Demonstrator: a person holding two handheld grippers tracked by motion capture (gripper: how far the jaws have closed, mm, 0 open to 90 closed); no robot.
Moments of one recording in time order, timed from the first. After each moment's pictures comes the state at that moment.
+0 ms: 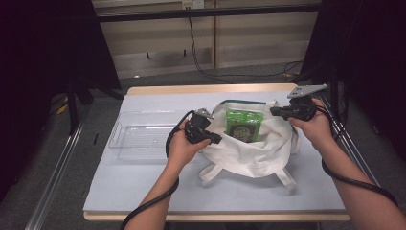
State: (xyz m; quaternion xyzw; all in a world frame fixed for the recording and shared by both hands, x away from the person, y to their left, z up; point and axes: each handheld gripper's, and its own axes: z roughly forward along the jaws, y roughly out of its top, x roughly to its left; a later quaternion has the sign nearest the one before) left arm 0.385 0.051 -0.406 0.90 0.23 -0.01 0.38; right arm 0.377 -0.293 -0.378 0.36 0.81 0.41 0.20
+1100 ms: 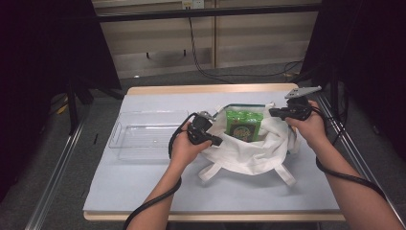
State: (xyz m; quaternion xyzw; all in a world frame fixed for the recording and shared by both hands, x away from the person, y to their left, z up) left arm 0.391 0.045 -0.424 0.90 0.24 -0.03 0.37; right arm 0.397 -0.300 -0.406 0.39 0.81 0.40 0.19
